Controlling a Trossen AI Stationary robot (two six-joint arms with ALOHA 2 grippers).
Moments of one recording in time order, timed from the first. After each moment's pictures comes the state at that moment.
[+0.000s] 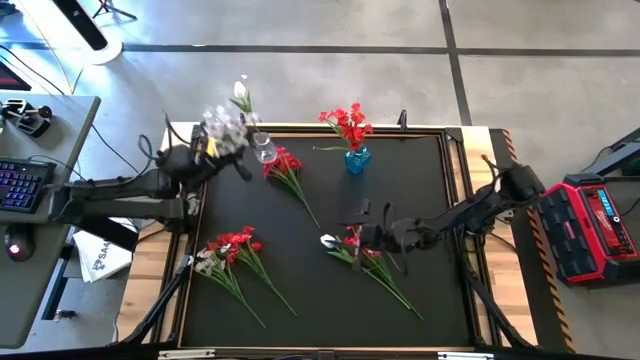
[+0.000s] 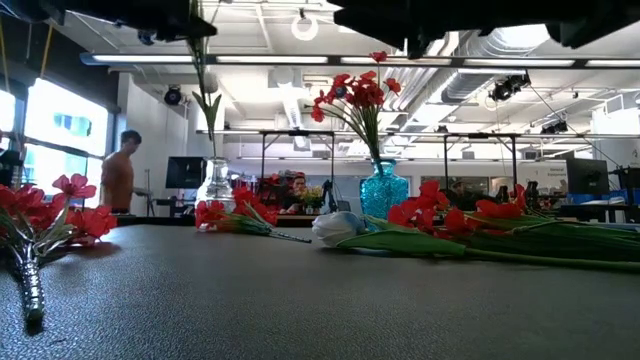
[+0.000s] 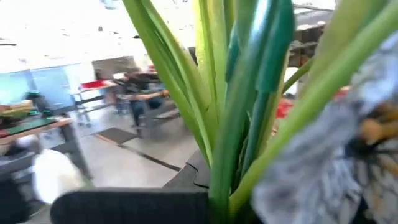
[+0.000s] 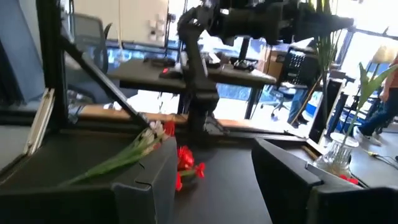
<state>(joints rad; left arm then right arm) 0.26 0.70 0.53 0.31 -0.51 0.27 0.35 1.61 0.70 0.96 0.49 -0.16</state>
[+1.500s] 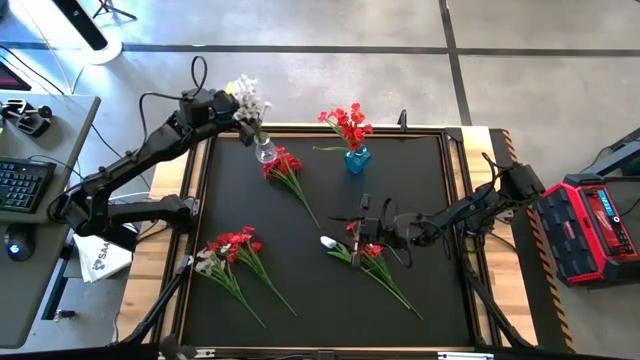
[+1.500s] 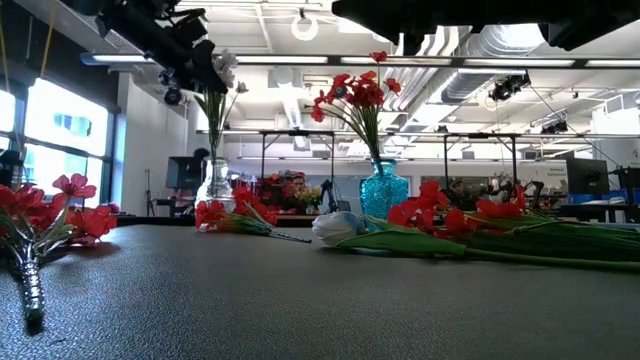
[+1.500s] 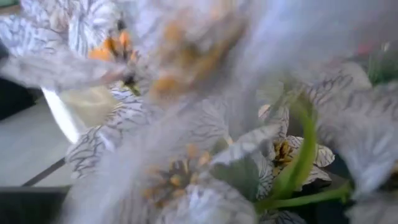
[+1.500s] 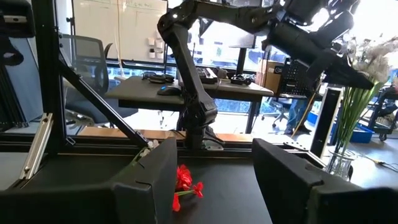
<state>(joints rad) 0.84 1.02 0.88 -0.24 0.00 0.16 0.33 1.60 0.70 1.01 0.45 -0.16</state>
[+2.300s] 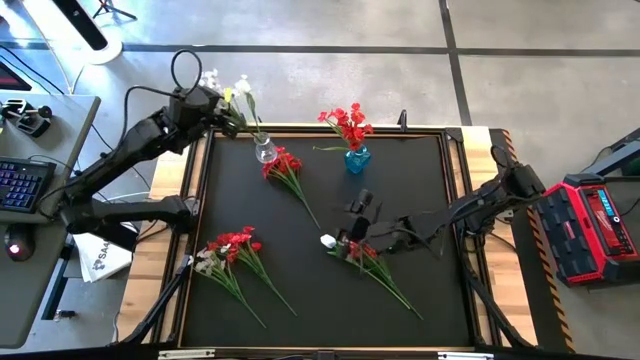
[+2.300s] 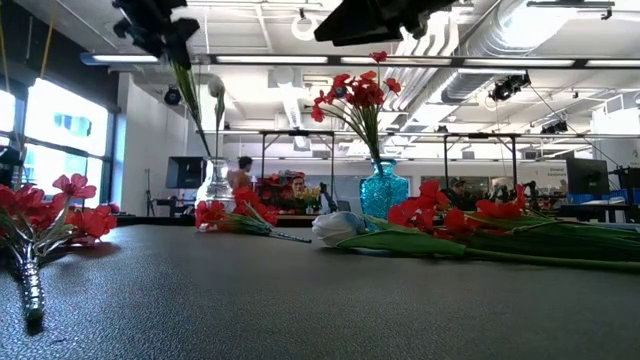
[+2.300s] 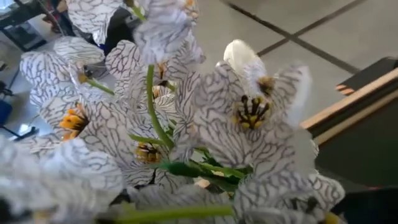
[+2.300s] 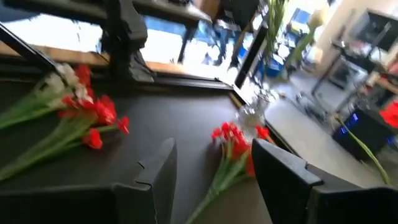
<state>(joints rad) 0.66 0.97 1.15 -0.73 -0.60 0.02 0.35 1.60 1.01 0.26 0.82 -0.07</state>
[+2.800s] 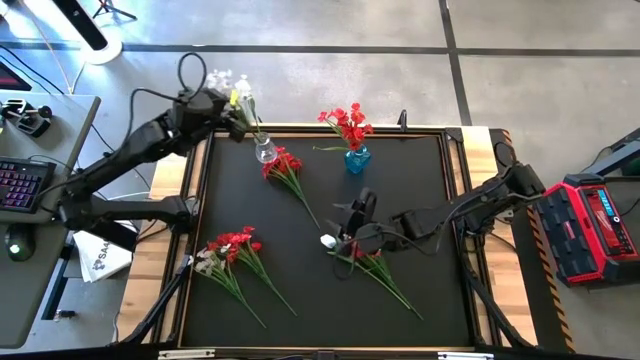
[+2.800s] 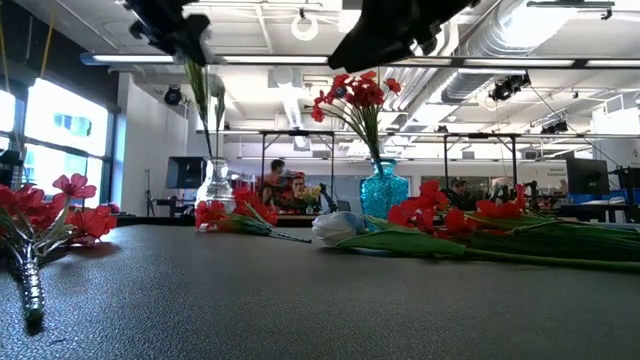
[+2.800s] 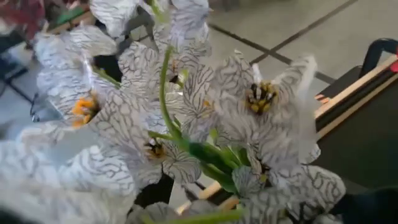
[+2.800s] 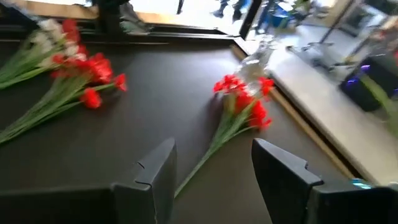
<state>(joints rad) 0.60 0.98 1.10 -0.59 -0.57 0.09 0.33 1.60 1.08 -0.09 0.77 0.18</state>
